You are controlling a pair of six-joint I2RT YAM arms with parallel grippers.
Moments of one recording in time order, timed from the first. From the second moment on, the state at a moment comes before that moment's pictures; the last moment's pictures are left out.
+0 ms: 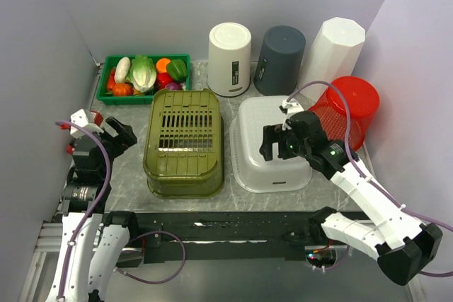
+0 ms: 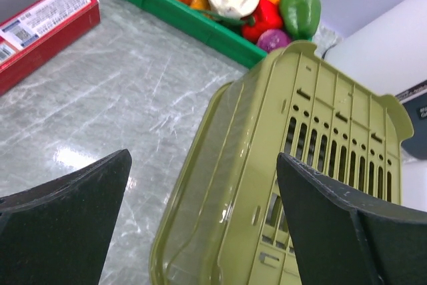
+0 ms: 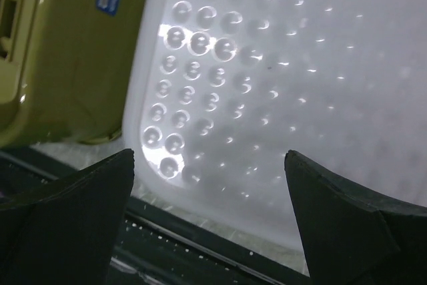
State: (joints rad) left arm -0.04 0.53 0.77 -0.54 -0.24 -0.51; right arm 0.54 0.96 0.94 -0.71 0.02 0.32
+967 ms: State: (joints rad) left arm -0.04 0.52 0.72 -0.45 -0.26 -0.49; right arm 0.54 0.81 0.86 -0.60 0.24 0.26
